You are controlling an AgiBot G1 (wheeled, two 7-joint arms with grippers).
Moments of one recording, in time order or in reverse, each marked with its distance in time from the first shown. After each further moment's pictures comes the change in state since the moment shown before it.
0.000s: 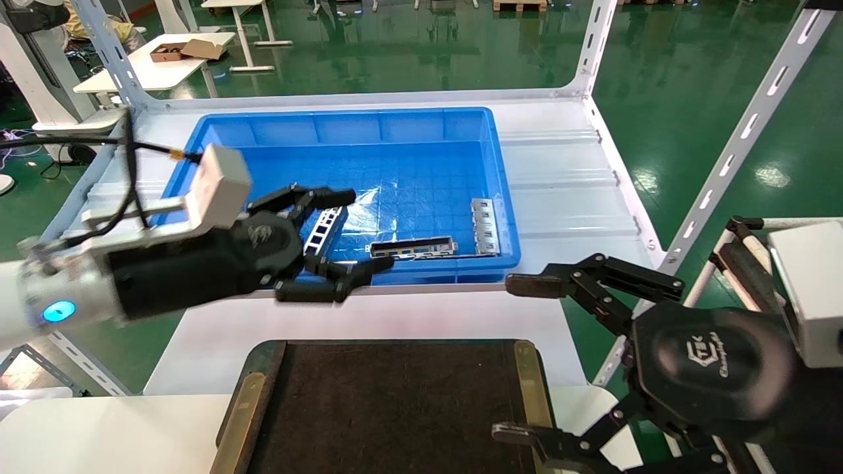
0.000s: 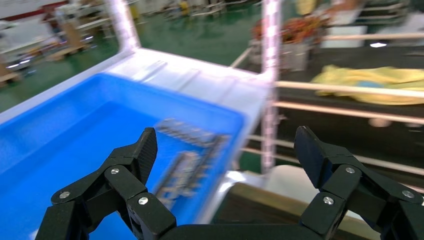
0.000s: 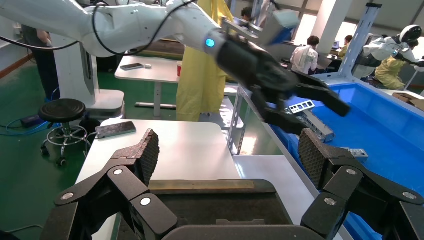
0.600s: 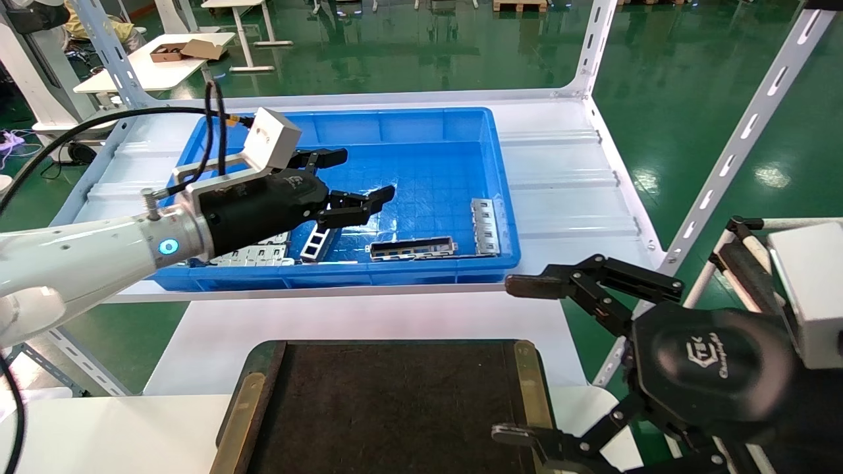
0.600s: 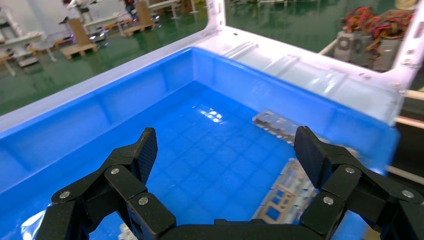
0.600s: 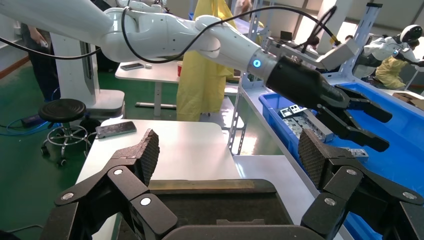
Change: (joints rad) left arm -0.159 0.223 0.044 0.381 0.145 -0.219 0.105; right arm 0.000 0.000 -0.001 0.000 0.000 0.000 0.000
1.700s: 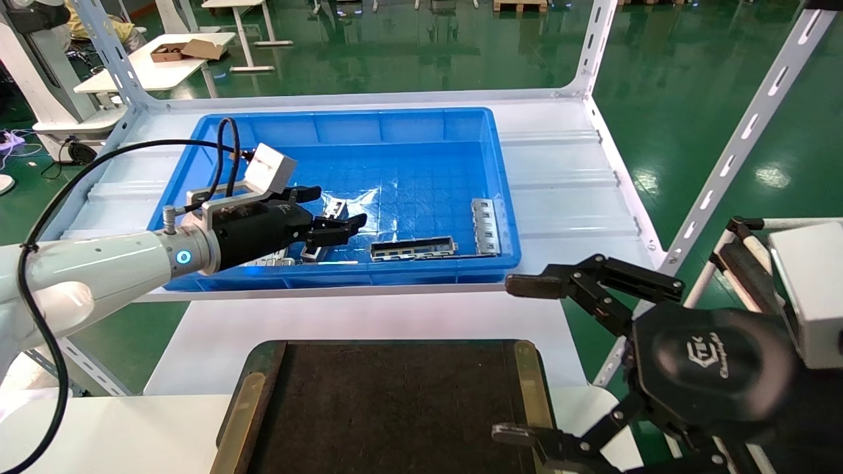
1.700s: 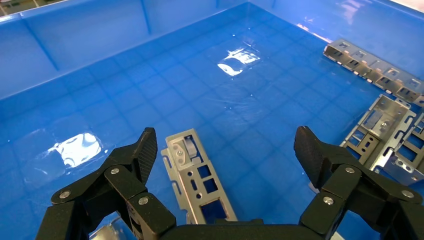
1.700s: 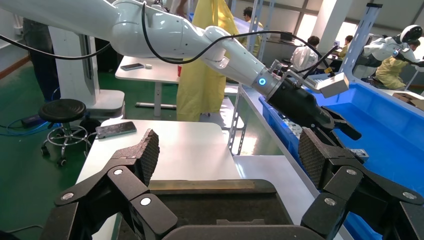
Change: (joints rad) left arm -0.109 0.094 0.028 0.391 0.067 -0.070 0.089; right arm 0.000 0.000 -0.001 0.000 0.001 0.001 -0.001
